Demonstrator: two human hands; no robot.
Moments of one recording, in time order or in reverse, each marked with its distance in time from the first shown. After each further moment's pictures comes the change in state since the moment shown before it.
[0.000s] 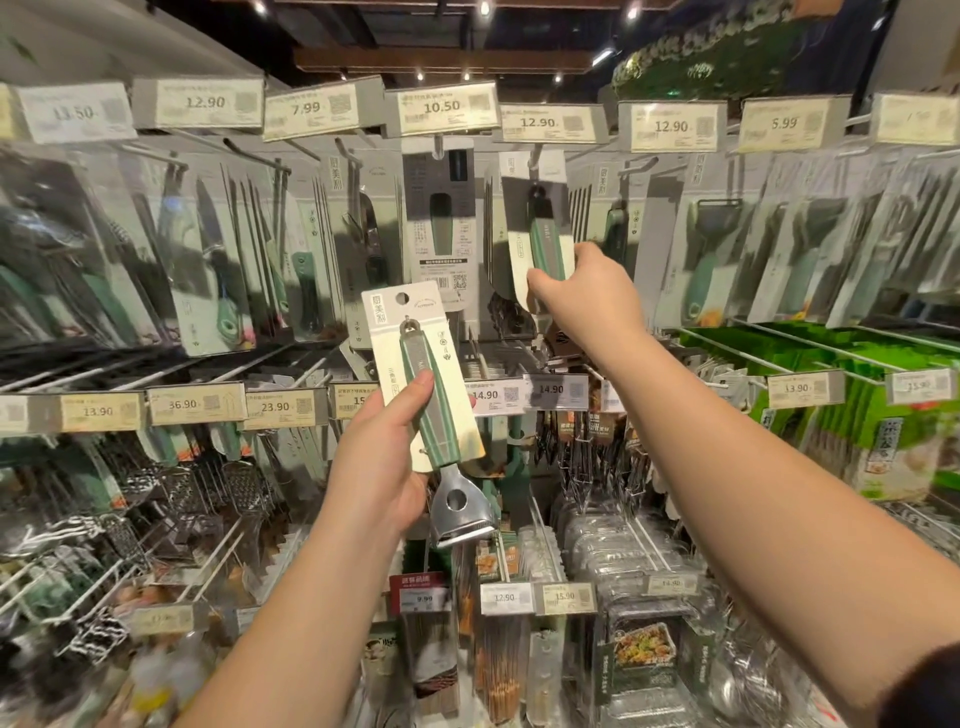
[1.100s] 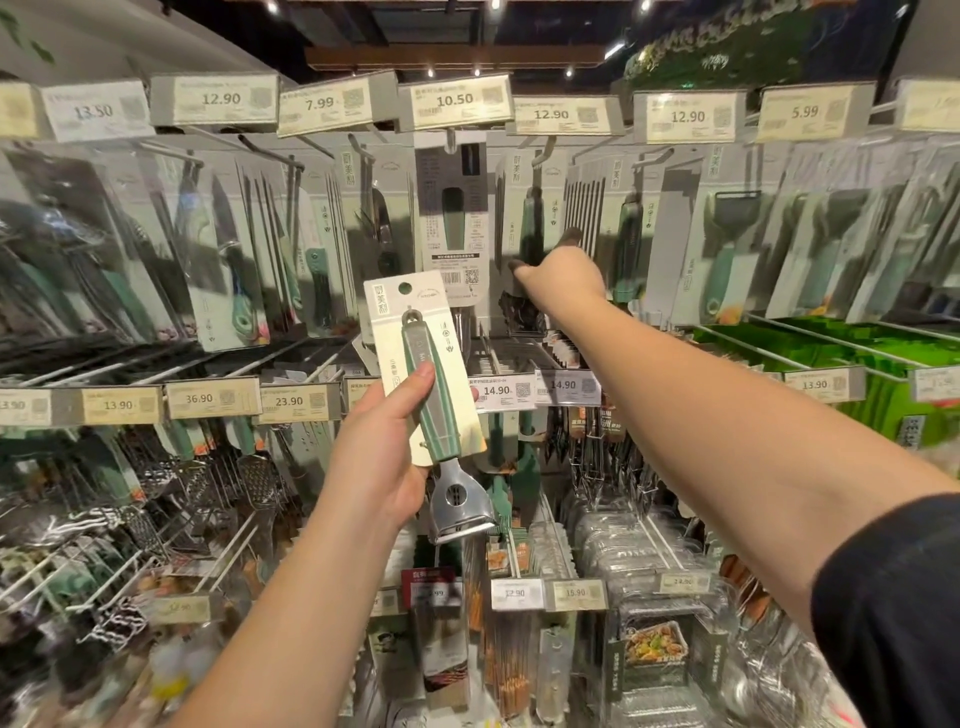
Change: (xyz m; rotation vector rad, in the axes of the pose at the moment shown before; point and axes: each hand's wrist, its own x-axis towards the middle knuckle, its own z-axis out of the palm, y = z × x) left_hand 0.009 0.003 -0.013 -0.013 0.024 0.011; right_hand 0.057 -0.004 0.053 -0.139 -0.154 0.148
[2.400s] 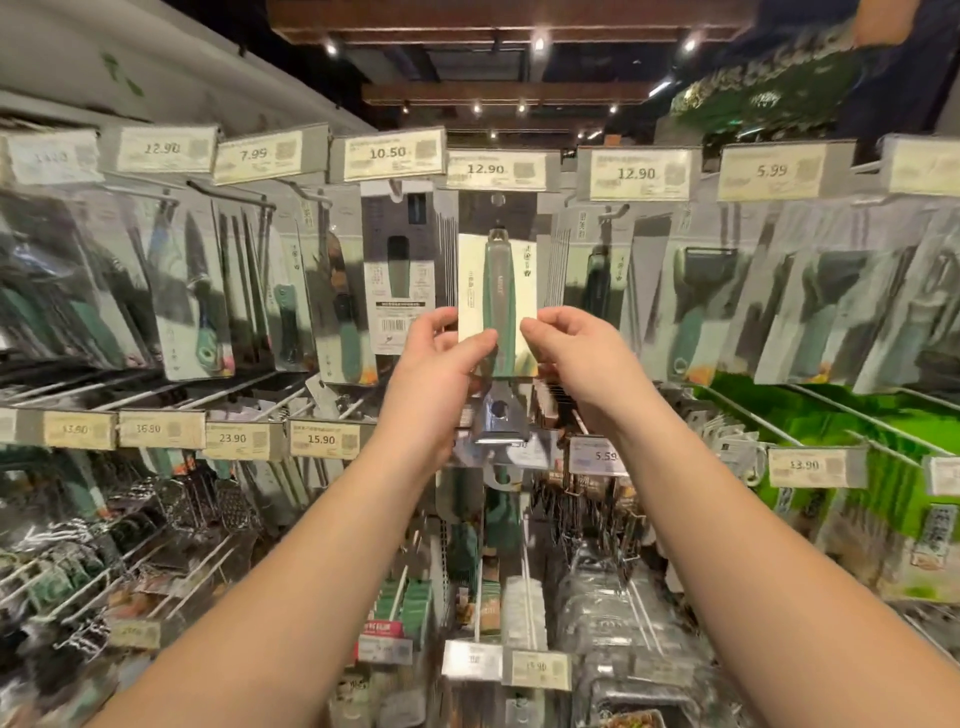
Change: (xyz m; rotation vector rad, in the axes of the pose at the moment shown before) left_hand 0.058 -0.010 0.119 0.487 0.011 0.287; right_hand -0.055 0.066 -0.063 0.764 -0.236 -0.243
